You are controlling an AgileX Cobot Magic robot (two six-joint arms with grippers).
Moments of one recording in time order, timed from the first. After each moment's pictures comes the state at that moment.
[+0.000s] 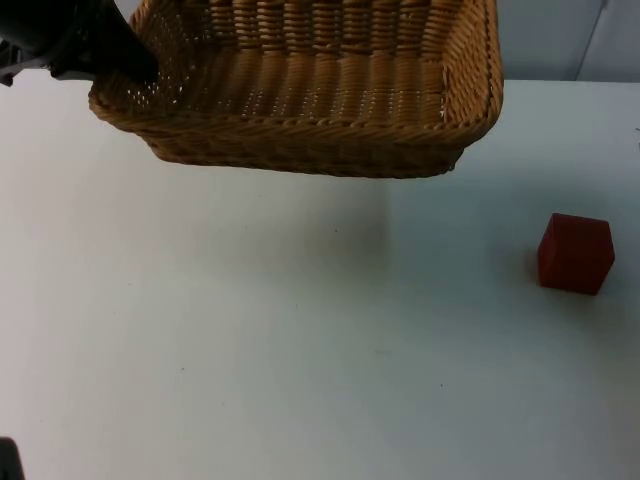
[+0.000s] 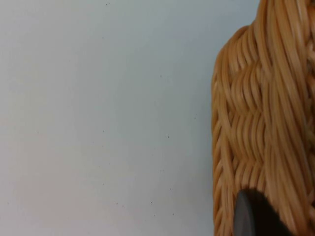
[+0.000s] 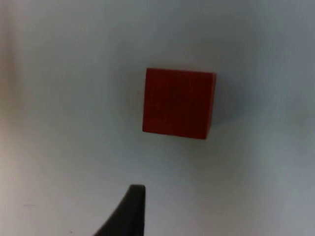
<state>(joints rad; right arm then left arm) -0.04 1.72 -1.18 0.24 0.91 -0.02 -0.01 2.00 -1.40 -1.03 0.80 0.70</state>
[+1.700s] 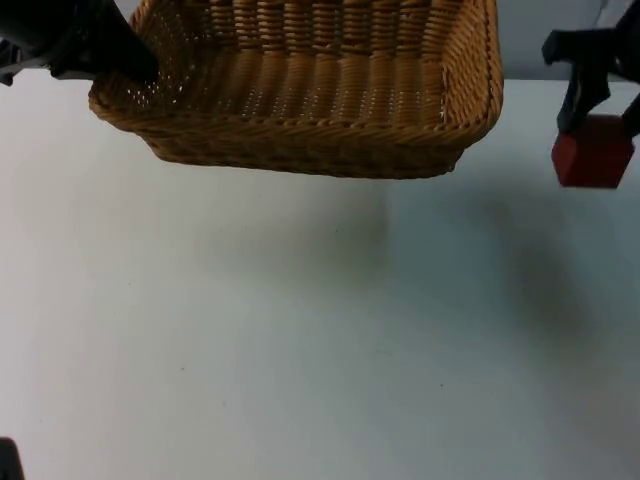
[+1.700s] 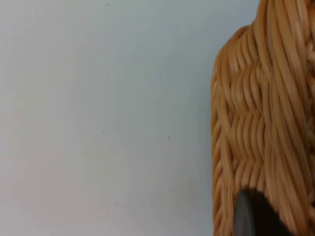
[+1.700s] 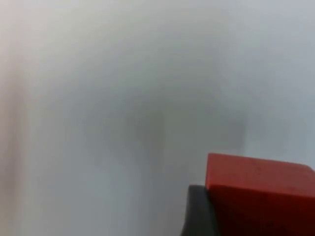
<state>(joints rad) 0.10 2.06 -1.66 0.07 0.91 0.06 -0.01 2.00 -1.40 -1.03 0.80 0.70</state>
